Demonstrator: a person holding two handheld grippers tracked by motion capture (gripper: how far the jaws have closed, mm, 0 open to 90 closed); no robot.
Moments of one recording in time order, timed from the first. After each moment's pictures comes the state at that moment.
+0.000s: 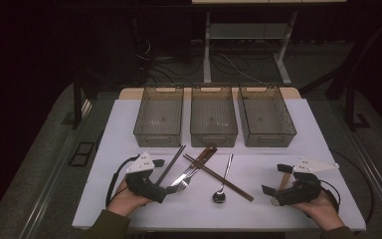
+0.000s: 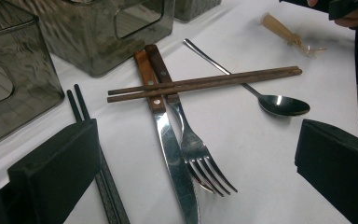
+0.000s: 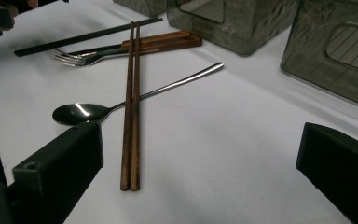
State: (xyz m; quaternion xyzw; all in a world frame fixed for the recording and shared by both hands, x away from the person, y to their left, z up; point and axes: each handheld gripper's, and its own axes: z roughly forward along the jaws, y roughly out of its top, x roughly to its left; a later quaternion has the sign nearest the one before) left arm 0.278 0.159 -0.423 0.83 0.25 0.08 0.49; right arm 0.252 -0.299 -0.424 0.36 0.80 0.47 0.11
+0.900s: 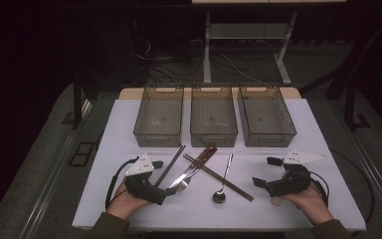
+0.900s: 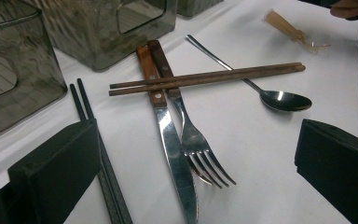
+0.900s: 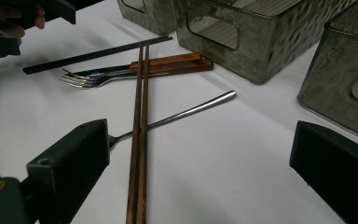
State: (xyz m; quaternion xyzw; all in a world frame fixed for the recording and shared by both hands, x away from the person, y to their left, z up) left arm 0.273 0.160 -0.424 0.83 0.26 0.09 0.49; right arm 0.271 -0.278 -0.415 0.35 0.79 0.49 0.10
